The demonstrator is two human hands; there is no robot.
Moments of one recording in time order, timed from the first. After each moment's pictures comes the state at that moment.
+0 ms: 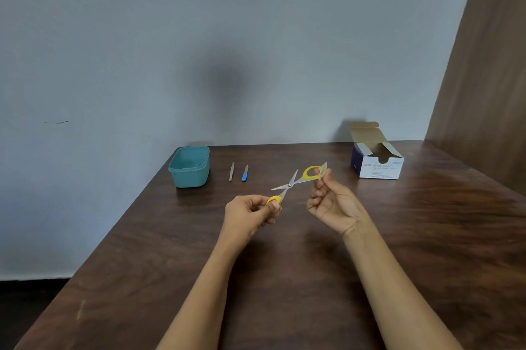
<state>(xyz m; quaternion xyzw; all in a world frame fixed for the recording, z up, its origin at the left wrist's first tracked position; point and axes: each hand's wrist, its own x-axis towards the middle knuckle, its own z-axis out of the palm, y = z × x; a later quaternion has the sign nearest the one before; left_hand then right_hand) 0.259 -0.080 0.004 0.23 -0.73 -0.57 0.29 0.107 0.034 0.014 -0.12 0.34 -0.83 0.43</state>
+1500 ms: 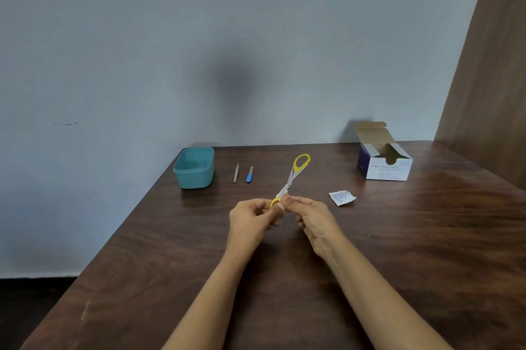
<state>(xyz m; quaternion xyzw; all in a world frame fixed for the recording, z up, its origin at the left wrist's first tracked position) 0.259 -0.072 -0.001 0.27 -0.72 -0.55 0.33 0.155 0.007 -0.002 -0.19 0.61 -0.70 0.31</state>
